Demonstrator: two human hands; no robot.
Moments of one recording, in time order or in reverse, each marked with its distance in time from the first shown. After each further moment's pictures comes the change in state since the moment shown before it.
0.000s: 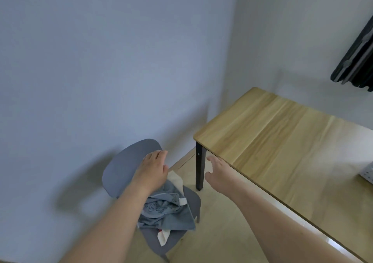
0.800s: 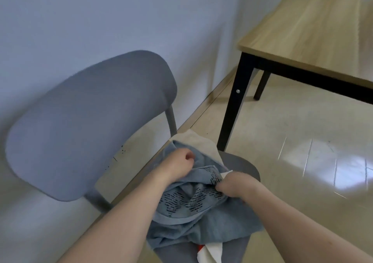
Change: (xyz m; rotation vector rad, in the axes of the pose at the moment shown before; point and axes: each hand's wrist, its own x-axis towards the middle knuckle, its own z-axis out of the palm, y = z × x) left_hand 0.164 -0.247 0.409 -0.368 -0.460 -0.011; right_hand 0.309 0.141 0.416 -0.156 -0.337 0.500
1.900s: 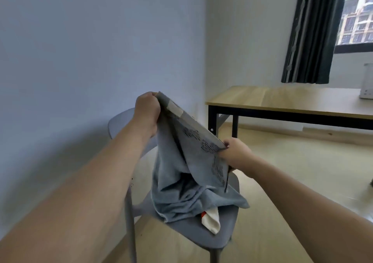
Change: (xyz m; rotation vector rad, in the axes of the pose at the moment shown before) left_hand -0.283 0.062 -0.092 -1.002 0.670 0.494; right_hand -0.222 0.017 0.084 0.639 0.833 -0.507
